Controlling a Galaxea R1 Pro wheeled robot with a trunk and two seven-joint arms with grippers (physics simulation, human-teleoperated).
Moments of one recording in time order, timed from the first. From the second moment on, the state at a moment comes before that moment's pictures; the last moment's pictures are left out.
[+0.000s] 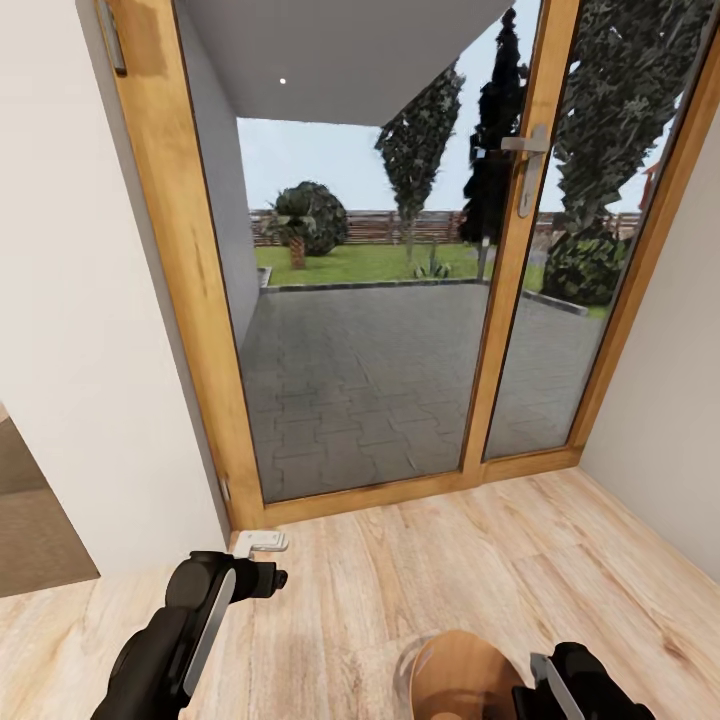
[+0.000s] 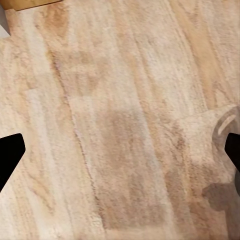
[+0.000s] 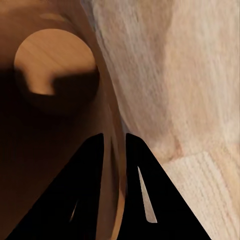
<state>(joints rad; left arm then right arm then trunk) -0.34 -0.06 -0.05 -1.36 -0.01 1.05 0.00 -0.41 -0.10 -0.13 -0.56 0.01 0.81 0.09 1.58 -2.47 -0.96</state>
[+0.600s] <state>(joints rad) -0.34 -0.07 -0.05 -1.35 -0.01 1.05 -0.01 -0.41 -0.10 -0.13 -0.67 0.02 0.80 0.08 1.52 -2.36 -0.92</state>
